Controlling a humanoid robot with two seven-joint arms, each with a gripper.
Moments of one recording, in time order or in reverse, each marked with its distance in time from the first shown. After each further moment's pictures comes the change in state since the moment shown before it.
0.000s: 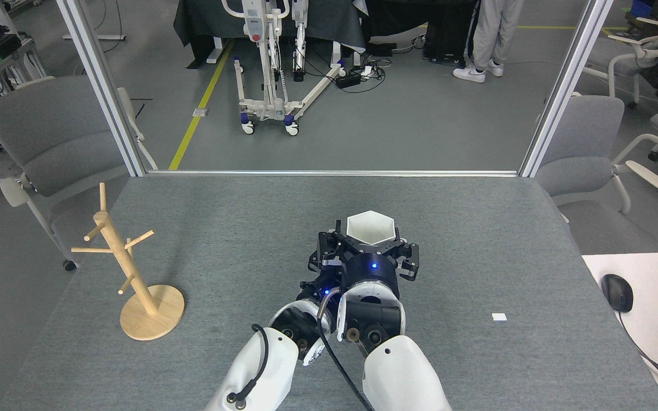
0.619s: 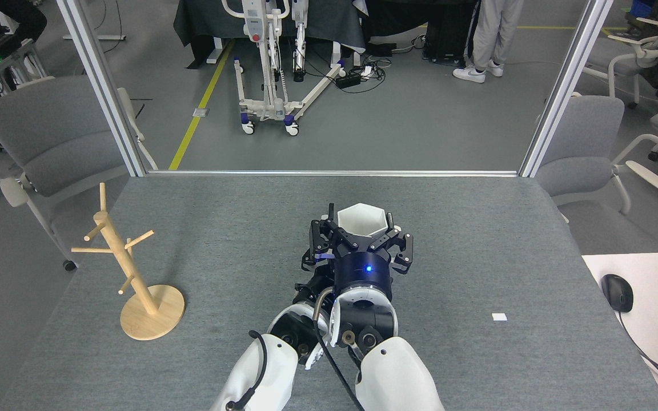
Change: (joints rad) left arm 0.032 0.002 0.005 -0.032 -0.006 0.080 0.008; right arm 0.003 0.010 0.019 0.034 -0.113 0.002 -0.302
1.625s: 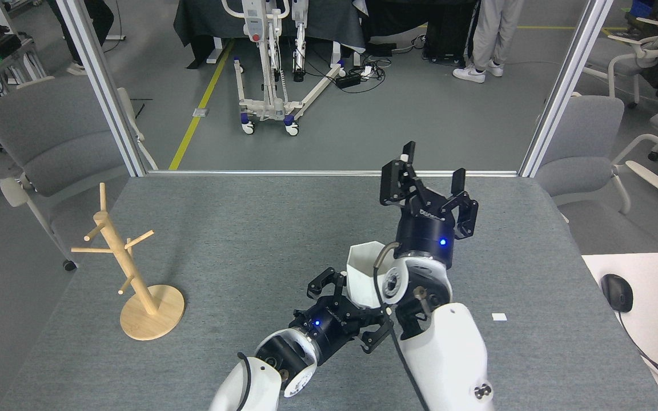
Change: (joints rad) left arm 0.114 0.064 0.035 -0.092 -0.001 -0.251 0.006; right arm -0.044 -0.042 -0.344 0.013 -0.398 -0.199 -0.544
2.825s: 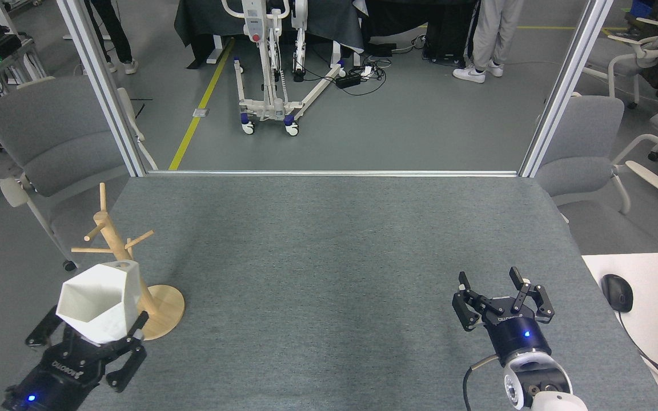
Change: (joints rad) left arm 0.500 0.312 0.867 -0.478 0.001 -0.346 0.206; right arm 0.297 -0.181 -0.352 0.152 0.519 -0.687 0.185
